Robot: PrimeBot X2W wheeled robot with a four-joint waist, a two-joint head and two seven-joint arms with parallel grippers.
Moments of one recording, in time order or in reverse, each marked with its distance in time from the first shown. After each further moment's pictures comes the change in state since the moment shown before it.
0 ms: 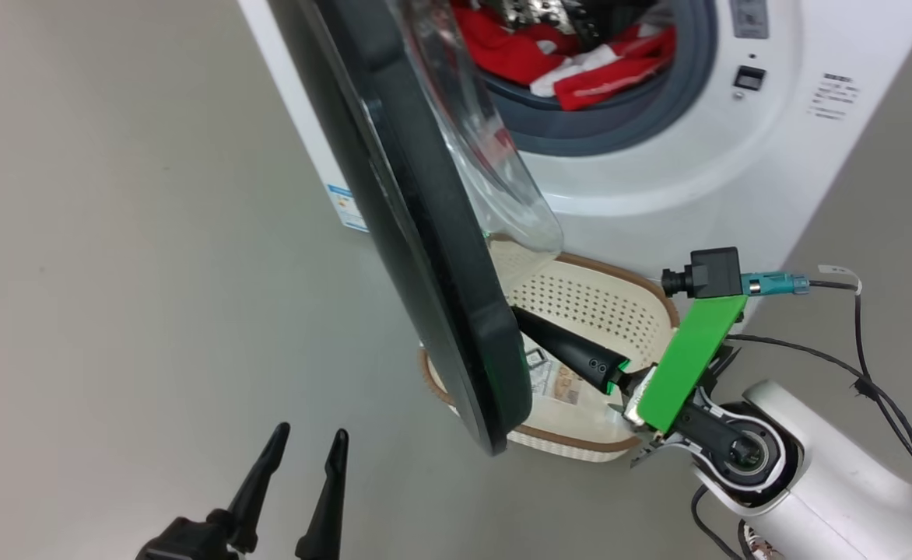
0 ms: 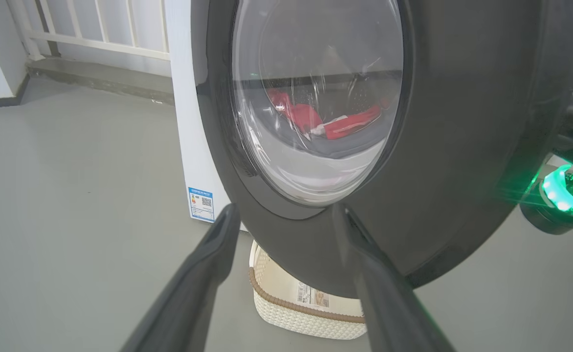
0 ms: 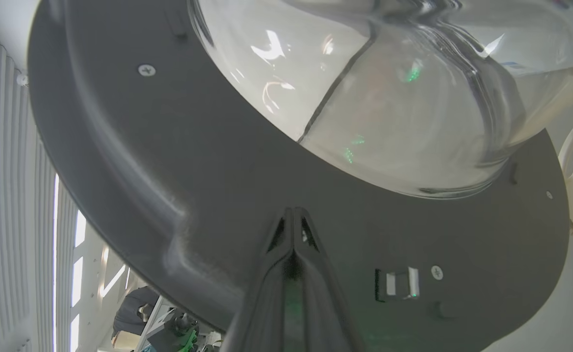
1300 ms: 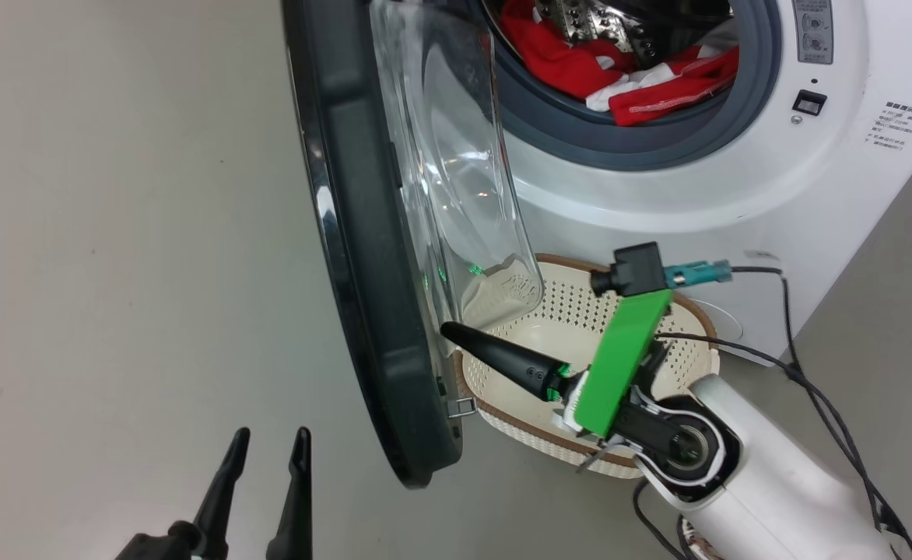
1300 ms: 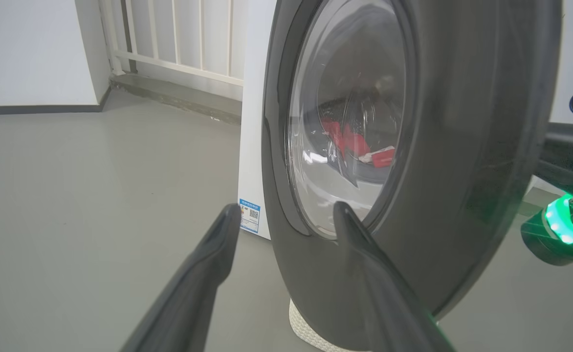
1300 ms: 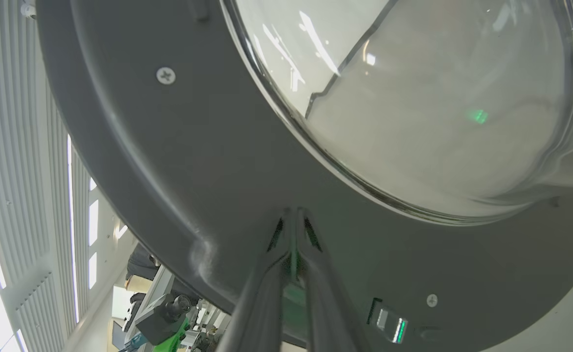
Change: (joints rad) left arm 0.048 0.000 0.042 -0.078 -0.036 0.077 0.000; right arm -0.014 0.179 -0.077 0.092 -0.146 0.000 0.156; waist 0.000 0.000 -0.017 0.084
